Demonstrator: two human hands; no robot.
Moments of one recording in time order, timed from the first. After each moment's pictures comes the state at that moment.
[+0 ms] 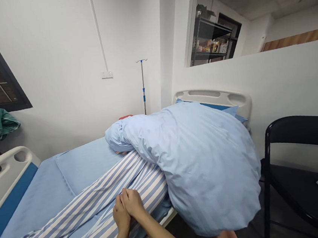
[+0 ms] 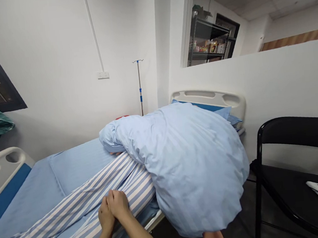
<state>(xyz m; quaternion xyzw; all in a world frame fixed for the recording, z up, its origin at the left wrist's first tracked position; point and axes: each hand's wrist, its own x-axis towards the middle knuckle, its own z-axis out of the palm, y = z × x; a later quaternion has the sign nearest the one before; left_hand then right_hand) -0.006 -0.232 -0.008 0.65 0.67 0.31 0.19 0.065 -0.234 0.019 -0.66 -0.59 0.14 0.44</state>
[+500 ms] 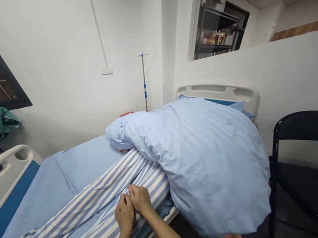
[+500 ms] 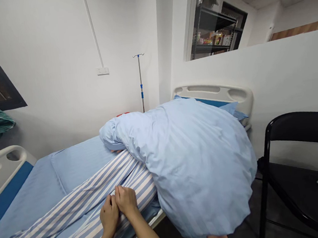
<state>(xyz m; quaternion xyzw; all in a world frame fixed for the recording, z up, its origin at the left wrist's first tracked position) 0.005 -0.236 -0.003 0.67 0.67 0.26 0.17 0.093 -0.235 0.000 -0.68 -0.62 0.03 0.38</state>
